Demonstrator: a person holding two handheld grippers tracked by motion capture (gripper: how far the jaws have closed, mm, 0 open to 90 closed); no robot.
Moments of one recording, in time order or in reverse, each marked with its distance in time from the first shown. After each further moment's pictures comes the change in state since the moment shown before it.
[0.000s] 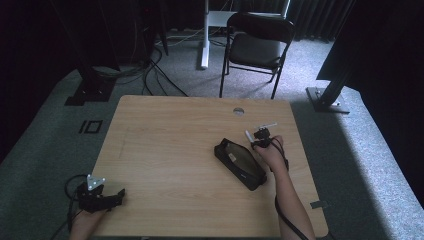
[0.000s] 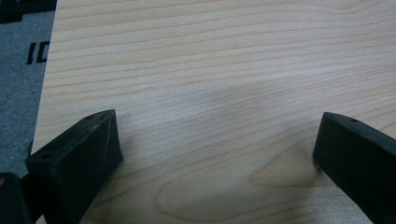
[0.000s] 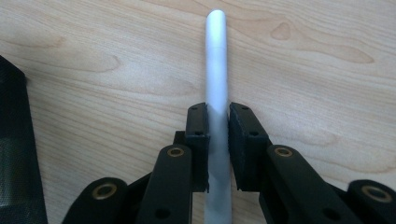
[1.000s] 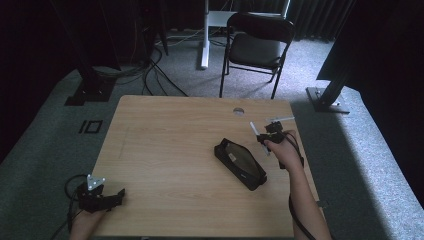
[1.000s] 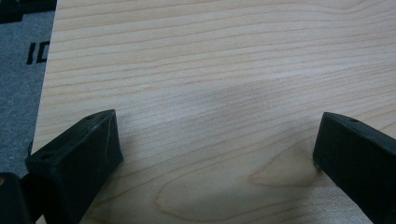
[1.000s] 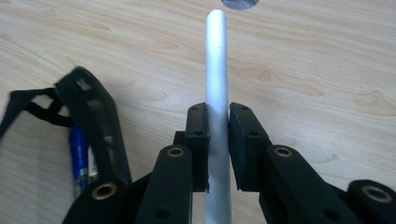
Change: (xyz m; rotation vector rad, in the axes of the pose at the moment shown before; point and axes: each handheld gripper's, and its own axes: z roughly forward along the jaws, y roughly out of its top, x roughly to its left) left arm 0.000 0.000 0.000 0.001 0.000 0.000; right arm -0.008 0.013 -0.076 -0.112 0.098 0.006
